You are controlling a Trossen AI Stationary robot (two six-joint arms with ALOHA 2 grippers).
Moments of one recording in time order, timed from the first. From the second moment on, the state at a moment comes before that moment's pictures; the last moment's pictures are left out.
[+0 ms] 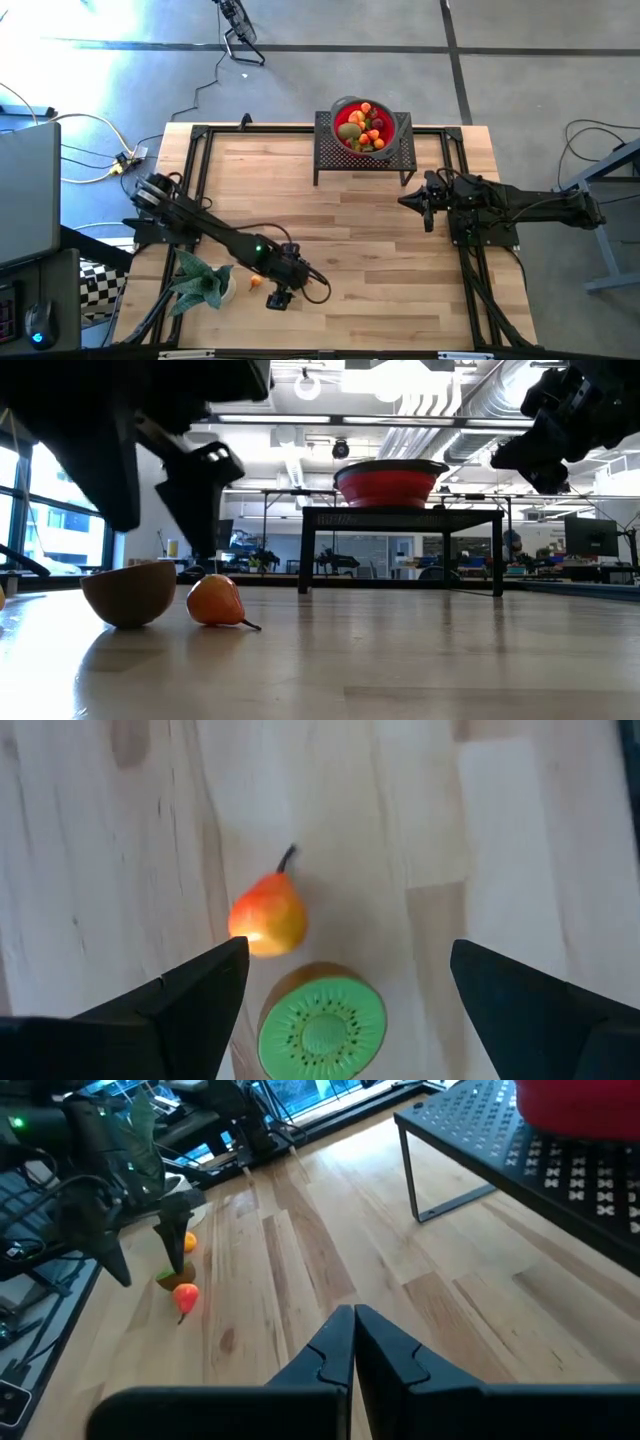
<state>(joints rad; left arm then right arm) -0.45 1.76 1.19 -0.49 -0.01 -0.31 -0.09 0.39 0.29 -0.23 0.02 0.38</state>
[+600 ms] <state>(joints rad) -0.46 1.77 1.19 -0.58 -0.01 -0.38 -0.09 0.39 0.29 -0.24 0.02 0.39</state>
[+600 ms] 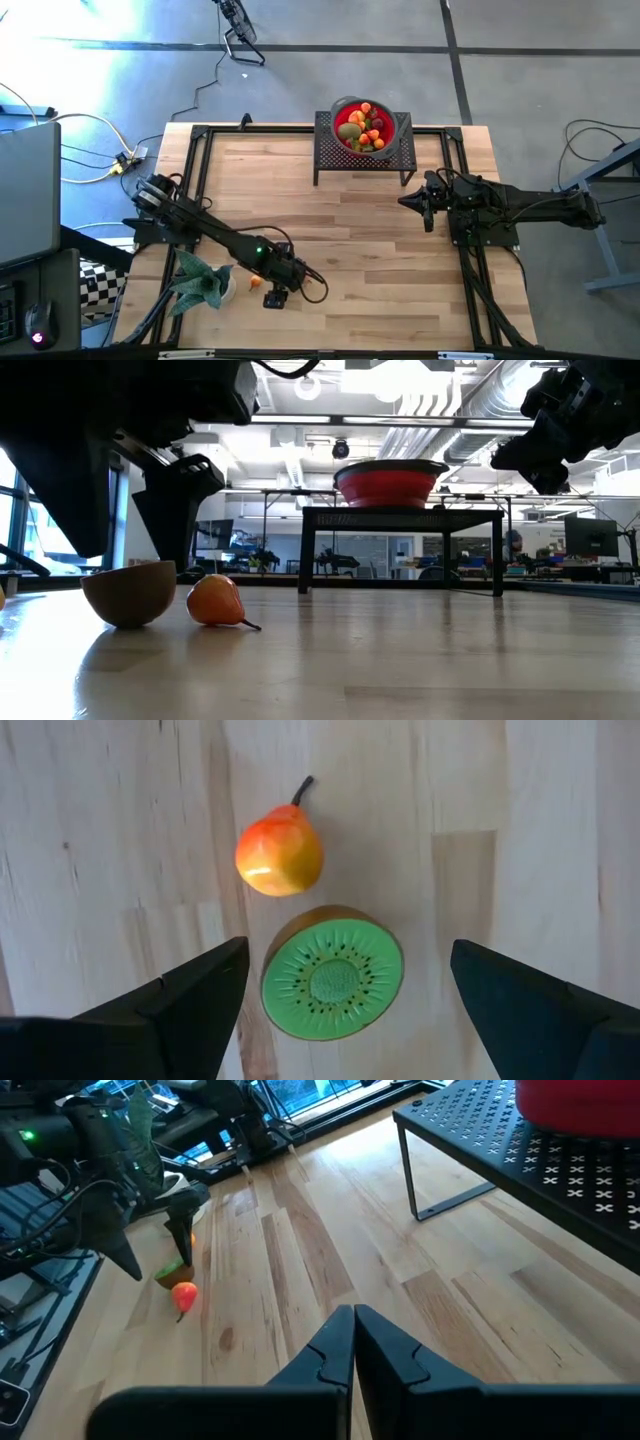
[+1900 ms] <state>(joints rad) -0.46 1.84 1.19 -0.59 0.01 -0.42 -0.09 0.39 0.29 -0.24 0.02 0.39</state>
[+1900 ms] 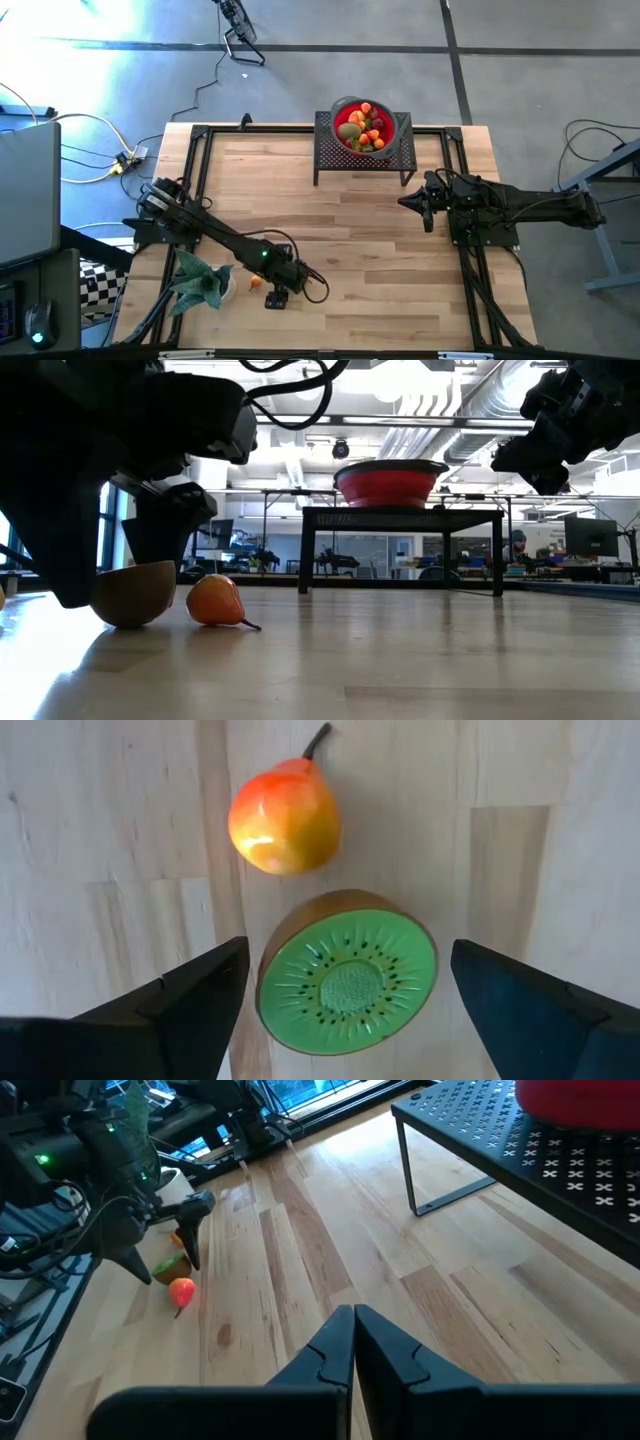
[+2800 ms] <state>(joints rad) -0.46 1.84 1.19 -0.58 0.01 -0.54 -0.09 0.39 0.29 -0.25 0.02 0.39</state>
